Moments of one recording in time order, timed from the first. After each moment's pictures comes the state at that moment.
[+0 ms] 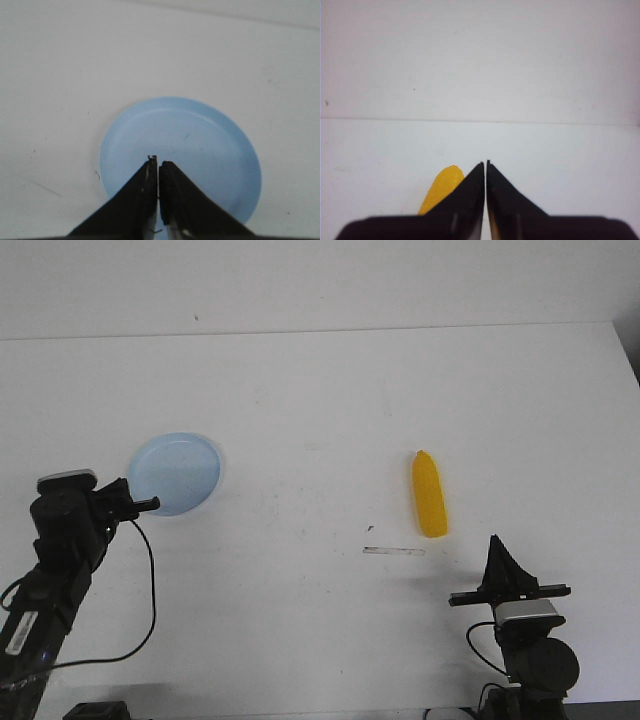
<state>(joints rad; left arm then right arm) 0.01 1.07 0.81 -0.07 0.00 -0.15 0.01 0.00 0.01 0.12 -0.05 0.02</state>
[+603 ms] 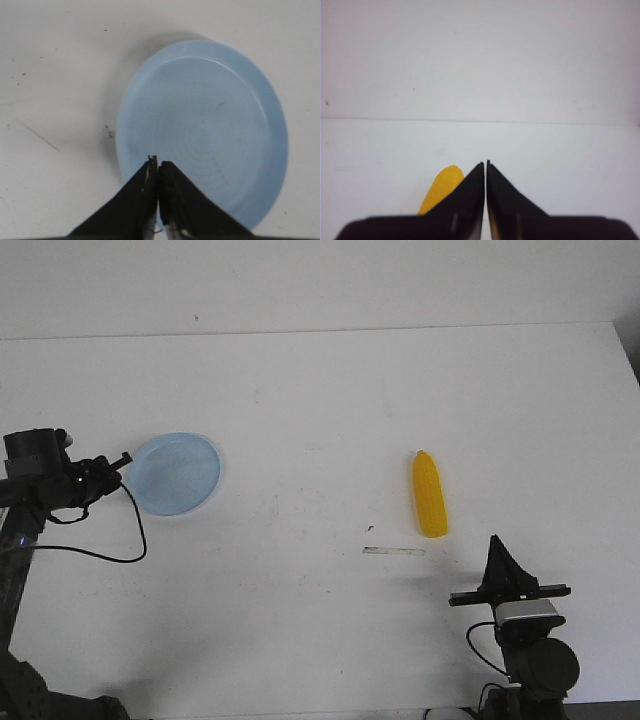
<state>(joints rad) 0.23 1.55 1.27 -0.53 0.29 -0.29 0.01 0.00 0.01 0.12 -0.05 0.02</state>
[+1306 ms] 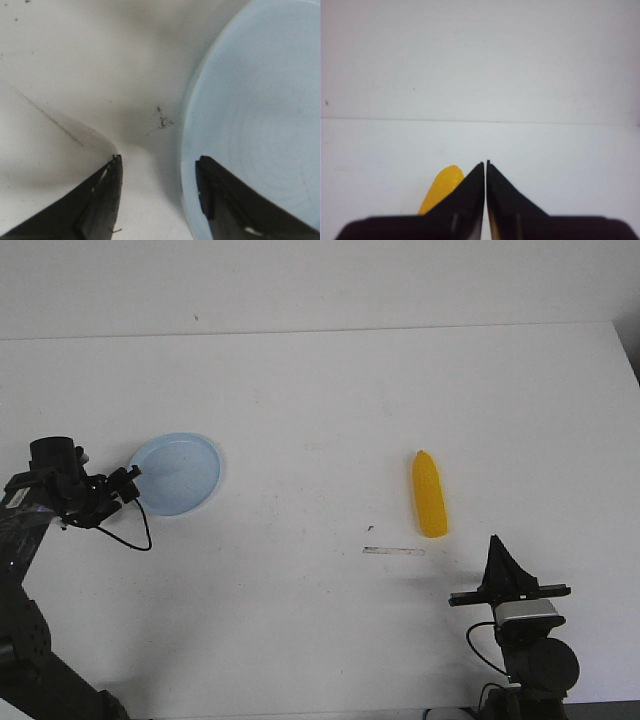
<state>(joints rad) 0.24 1.77 1.27 -0.53 0.29 -0.30 0.01 0.00 0.01 0.12 -0.05 0.02</state>
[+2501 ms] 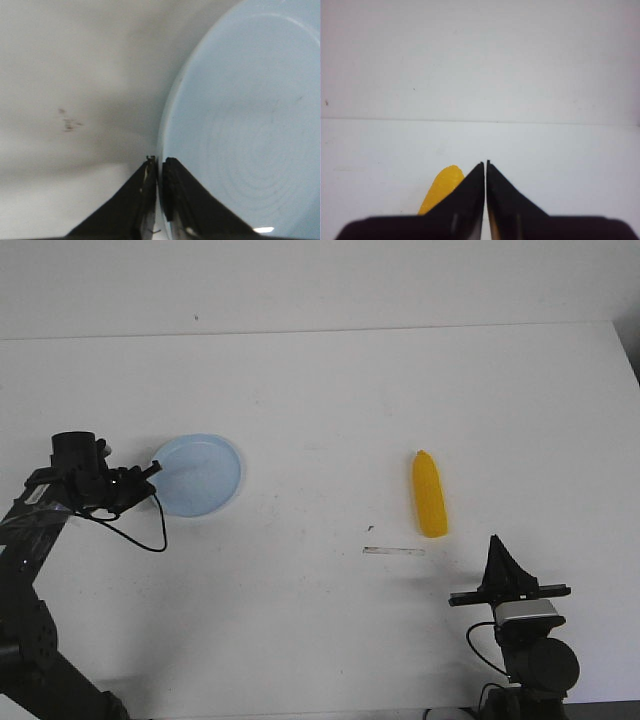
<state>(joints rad) 0.15 1.77 1.27 -0.48 0.37 -0.31 0.01 0.00 0.01 0.12 -0.05 0.02</state>
